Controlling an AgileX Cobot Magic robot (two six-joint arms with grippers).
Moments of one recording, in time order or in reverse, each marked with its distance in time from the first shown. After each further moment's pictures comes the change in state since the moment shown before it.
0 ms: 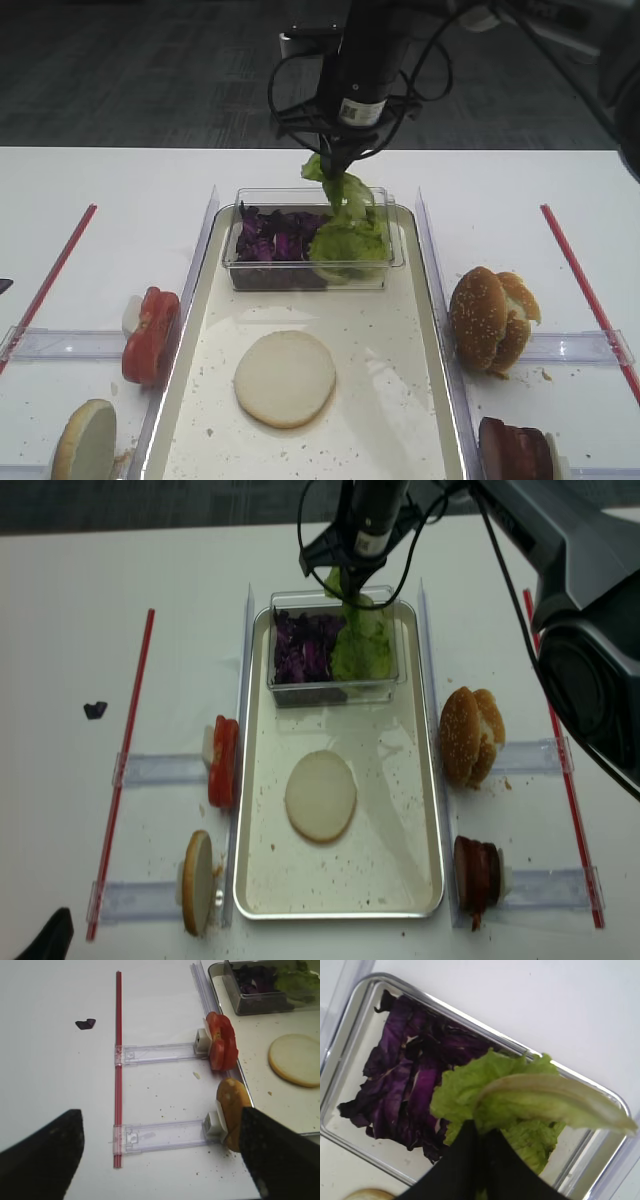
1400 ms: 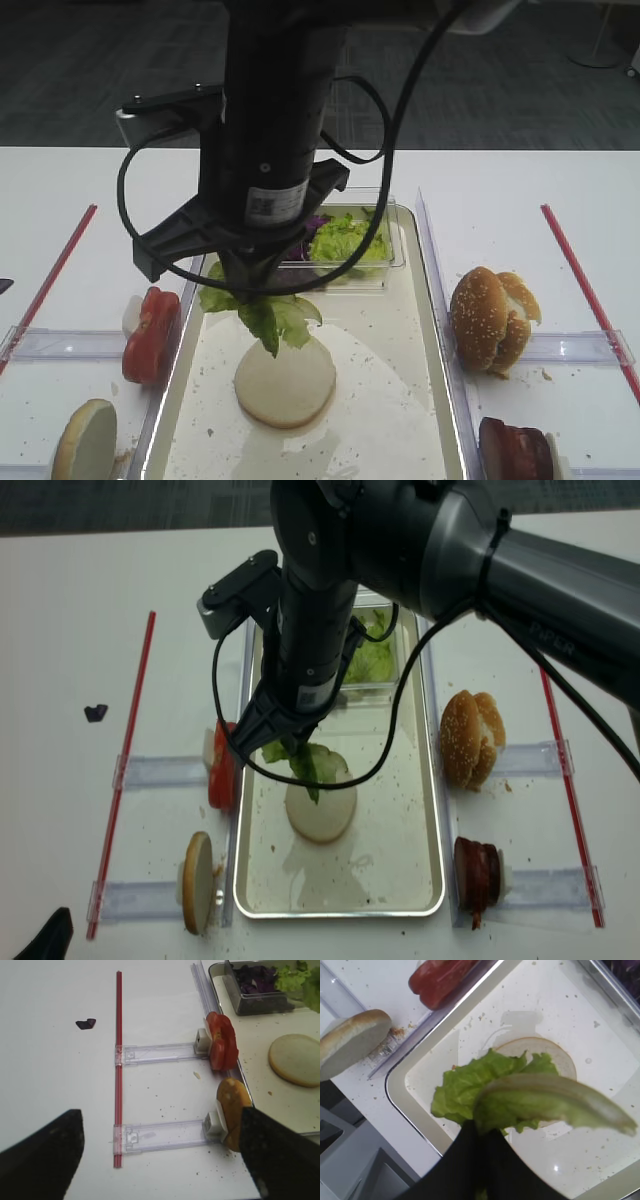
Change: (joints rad) left arm 0.000 0.000 0.000 0.000 0.000 0.000; right arm 0.364 -0.369 0.481 0.023 0.000 0.000
